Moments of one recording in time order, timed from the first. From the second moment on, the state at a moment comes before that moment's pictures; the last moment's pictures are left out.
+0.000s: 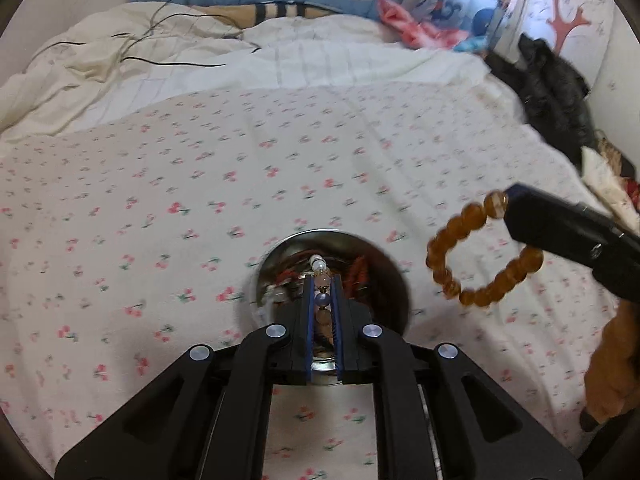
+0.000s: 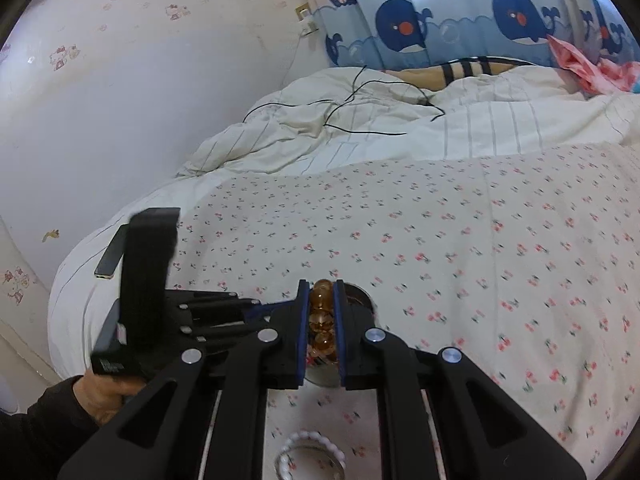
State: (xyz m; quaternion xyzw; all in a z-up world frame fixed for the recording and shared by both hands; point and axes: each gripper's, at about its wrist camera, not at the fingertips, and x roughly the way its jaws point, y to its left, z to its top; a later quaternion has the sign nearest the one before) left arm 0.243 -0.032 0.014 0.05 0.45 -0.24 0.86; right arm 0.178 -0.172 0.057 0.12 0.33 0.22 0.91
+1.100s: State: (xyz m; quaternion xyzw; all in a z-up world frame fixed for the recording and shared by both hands) left arm 0.244 0.046 0.047 -0.02 0.43 -0.15 0.89; right arm 0.215 -0.121 0.003 0.04 0.40 0.19 0.90
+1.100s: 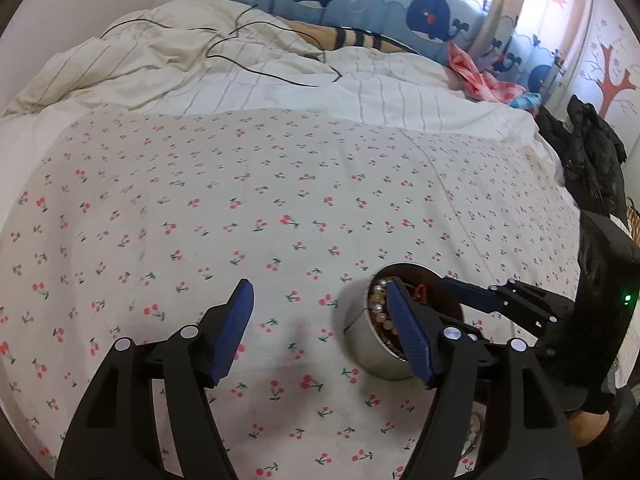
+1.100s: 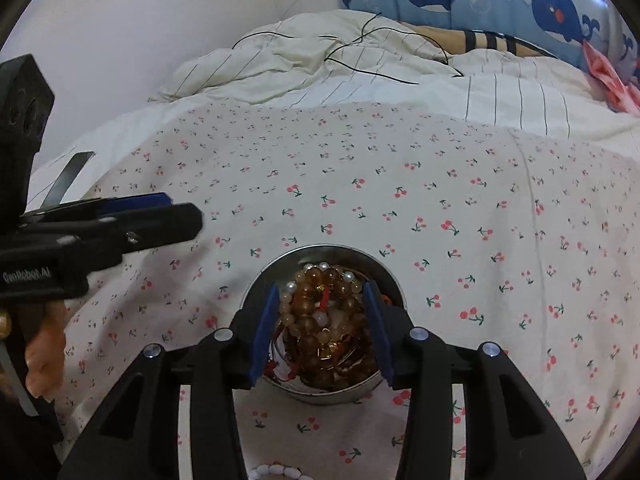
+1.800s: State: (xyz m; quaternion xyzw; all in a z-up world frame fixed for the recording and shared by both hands) left arm 0.189 0.019 0.025 0.07 0.38 -0.06 0.92; right arm 0.133 -0.169 -0.006 0.02 0.42 0.09 0.90
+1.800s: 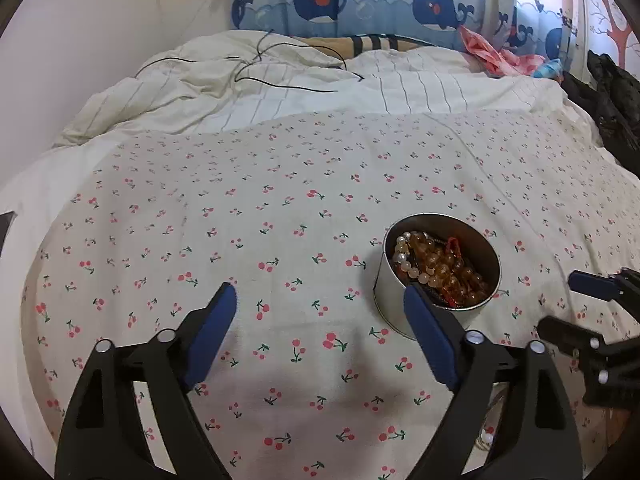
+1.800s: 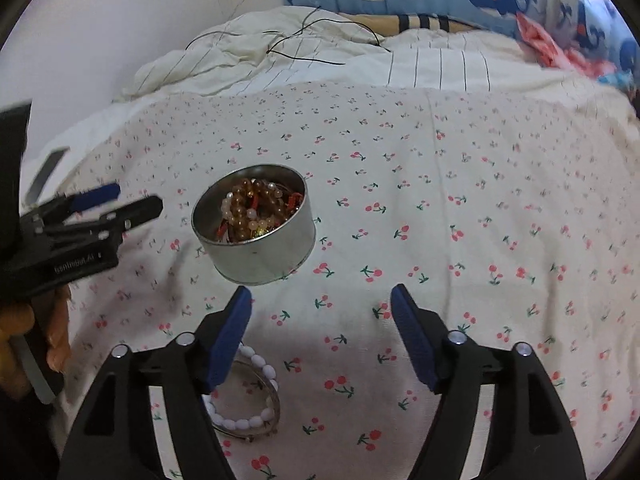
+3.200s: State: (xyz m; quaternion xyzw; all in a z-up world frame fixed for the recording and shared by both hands) left arm 0.202 0.022 0.008 0.03 0.47 -0.14 0.87; right arm 0.129 -0.182 -0.012 -0.06 0.47 0.15 0.87
